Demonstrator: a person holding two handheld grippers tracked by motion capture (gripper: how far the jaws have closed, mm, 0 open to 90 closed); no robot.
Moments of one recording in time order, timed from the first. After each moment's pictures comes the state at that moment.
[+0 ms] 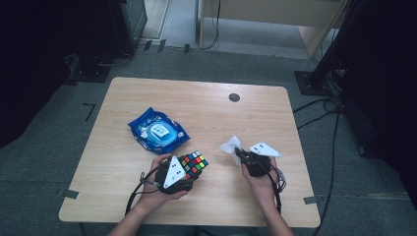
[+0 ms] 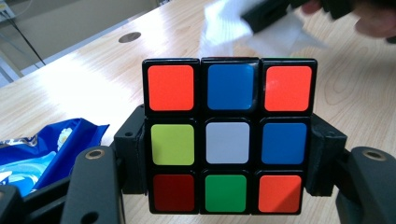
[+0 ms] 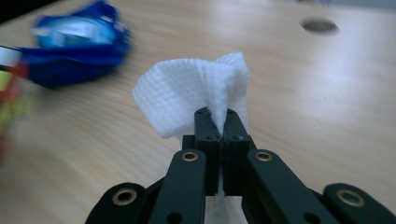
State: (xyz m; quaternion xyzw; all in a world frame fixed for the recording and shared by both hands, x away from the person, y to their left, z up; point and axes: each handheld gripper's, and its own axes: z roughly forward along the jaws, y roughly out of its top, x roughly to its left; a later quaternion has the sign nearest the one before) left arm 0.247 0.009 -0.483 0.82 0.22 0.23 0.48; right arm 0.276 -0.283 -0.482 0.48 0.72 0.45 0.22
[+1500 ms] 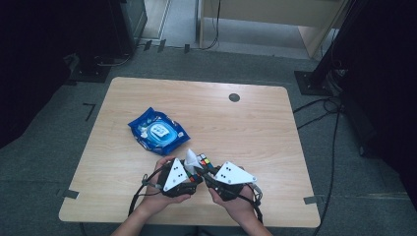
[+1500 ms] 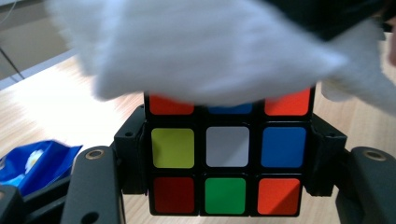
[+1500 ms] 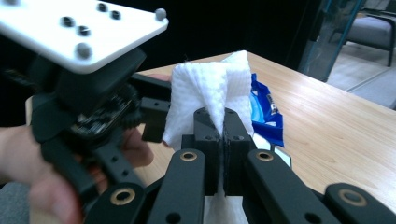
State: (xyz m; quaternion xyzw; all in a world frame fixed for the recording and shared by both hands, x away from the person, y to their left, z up) left arm 0.236 -0.001 -0.476 0.81 0.20 0.21 0.51; right arm 0.211 -0.191 -0.435 0.27 0.75 0.56 0.21
